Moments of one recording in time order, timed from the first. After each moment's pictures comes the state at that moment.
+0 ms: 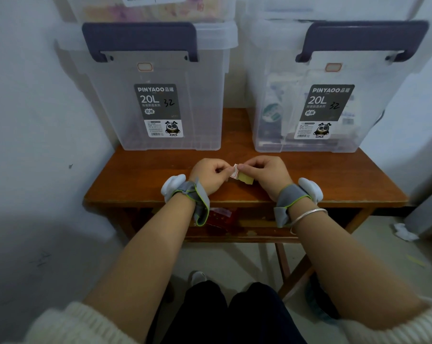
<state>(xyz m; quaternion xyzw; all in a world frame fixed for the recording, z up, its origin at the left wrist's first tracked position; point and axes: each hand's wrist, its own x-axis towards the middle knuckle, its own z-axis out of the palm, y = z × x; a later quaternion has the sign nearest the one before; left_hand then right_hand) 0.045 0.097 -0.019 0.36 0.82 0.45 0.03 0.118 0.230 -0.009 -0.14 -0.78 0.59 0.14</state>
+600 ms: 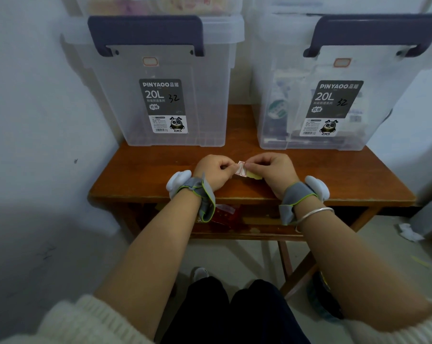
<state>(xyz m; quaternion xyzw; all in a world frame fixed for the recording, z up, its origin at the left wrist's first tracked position) 0.046 0.096 -0.020 0.34 0.83 0.44 0.04 0.121 0.230 -0.008 -0.13 -0.78 0.60 0.15</state>
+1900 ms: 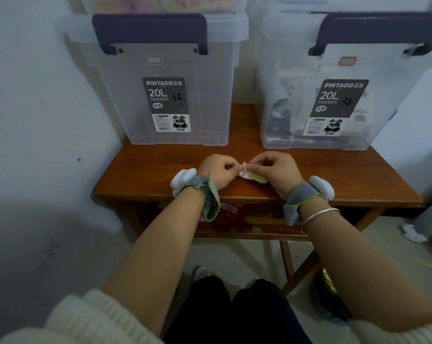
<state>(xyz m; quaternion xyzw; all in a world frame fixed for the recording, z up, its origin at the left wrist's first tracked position) 0.045 0.098 -0.019 0.34 0.84 0.41 0.05 0.124 0.227 -0.005 -0.11 -0.77 0.61 0.14</state>
